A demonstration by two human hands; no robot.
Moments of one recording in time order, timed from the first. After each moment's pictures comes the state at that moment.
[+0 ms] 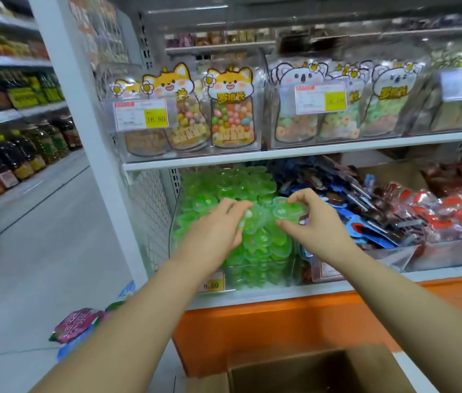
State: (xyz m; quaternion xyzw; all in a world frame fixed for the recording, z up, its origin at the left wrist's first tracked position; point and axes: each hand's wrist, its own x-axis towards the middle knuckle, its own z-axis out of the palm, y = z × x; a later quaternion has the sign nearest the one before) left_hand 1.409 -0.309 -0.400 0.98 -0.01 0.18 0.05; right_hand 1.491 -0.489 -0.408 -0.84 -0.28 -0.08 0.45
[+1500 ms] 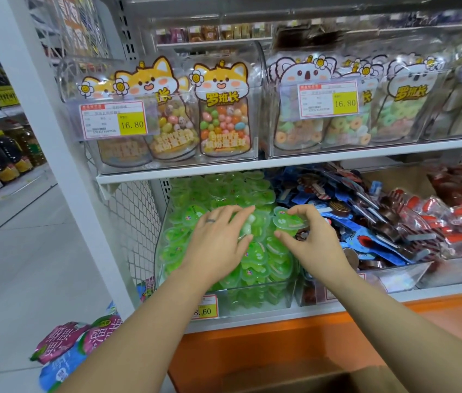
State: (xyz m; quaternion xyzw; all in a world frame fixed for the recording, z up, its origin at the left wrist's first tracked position) left_hand 1.471 -0.294 -0.428 0.98 0.00 0.21 0.04; right_hand 1.533 -0.471 -0.439 -0.81 -0.26 -0.09 0.52
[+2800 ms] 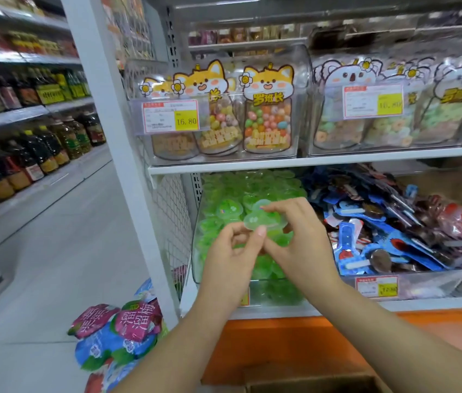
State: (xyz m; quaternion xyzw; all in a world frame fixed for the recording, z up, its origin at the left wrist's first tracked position) left_hand 1.394 -0.319 -0.413 0.74 0.13 0.25 0.61; right_hand 1.478 -0.415 -0.421 -0.75 -0.39 -0.26 0.47
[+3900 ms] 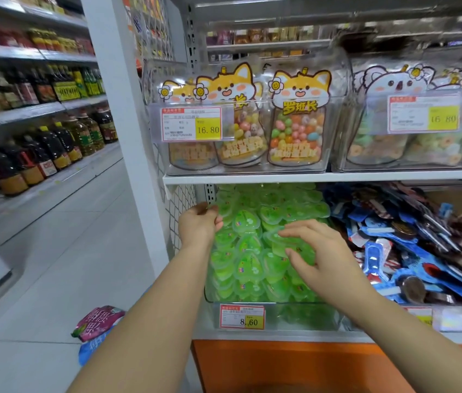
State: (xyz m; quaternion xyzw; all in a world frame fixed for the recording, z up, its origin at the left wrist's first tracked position) left_hand 1.486 -0.195 -0.421 0.57 0.32 0.34 0.68; right_hand 1.511 -0.413 -0.427 -0.79 -0.44 -0.19 0.38
